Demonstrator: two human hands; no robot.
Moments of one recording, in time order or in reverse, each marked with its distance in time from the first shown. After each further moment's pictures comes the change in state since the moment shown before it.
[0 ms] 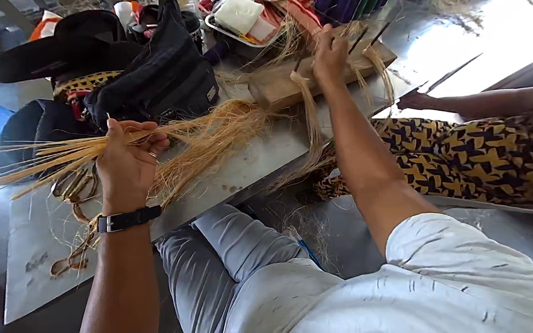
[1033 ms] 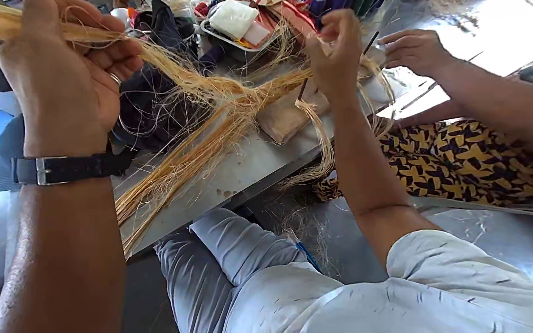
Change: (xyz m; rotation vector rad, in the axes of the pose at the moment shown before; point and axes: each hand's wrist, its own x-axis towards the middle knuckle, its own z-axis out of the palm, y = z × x) left_hand 0.058 0.108 0.095 0.130 -0.053 0.212; right_hand -0.048 -0.057 -0.051 -0.064 -0.085 -0.362
